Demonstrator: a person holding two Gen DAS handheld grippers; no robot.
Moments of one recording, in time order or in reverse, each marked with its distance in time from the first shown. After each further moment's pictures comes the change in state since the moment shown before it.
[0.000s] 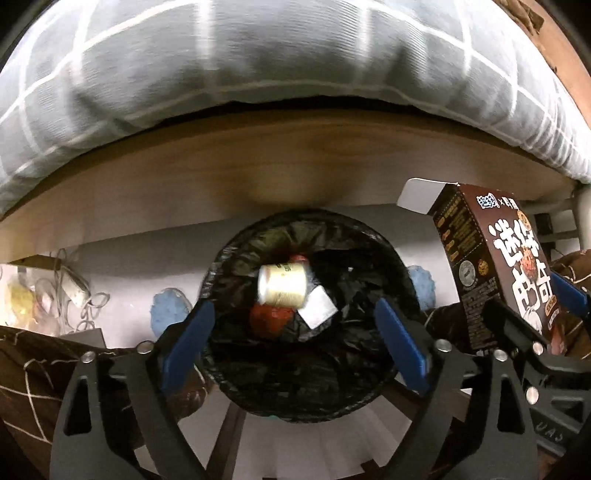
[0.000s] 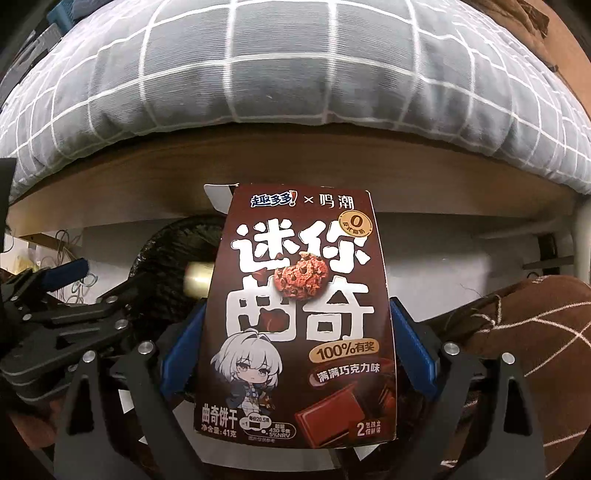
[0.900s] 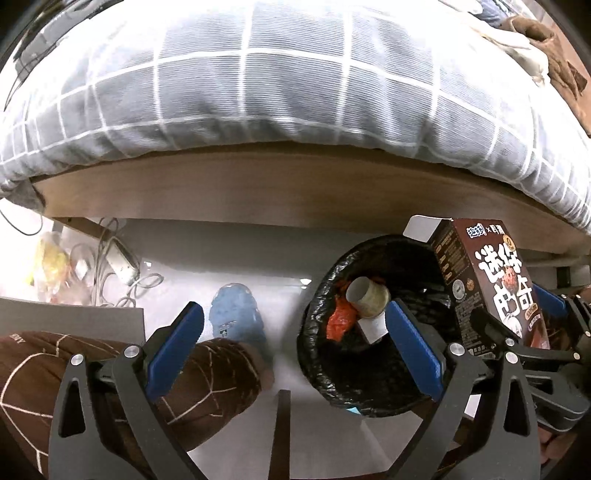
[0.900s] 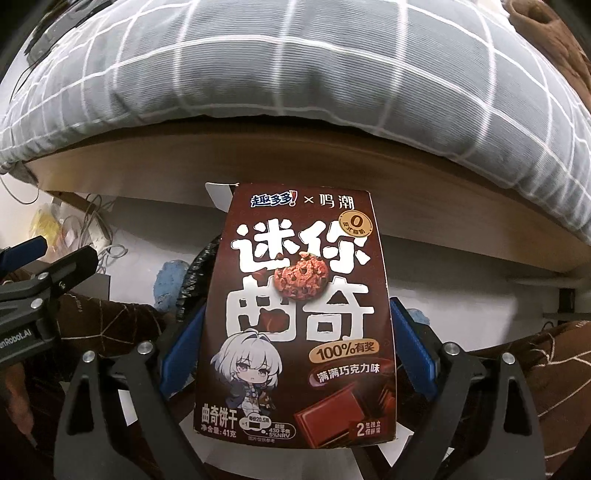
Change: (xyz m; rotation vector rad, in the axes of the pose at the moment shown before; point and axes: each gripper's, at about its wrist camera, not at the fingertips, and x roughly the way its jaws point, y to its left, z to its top) left arm -0.049 0.117 -0.024 -0.178 -0.085 0.095; right arm 0.012 0.060 0.005 -0.186 -0.002 0.087
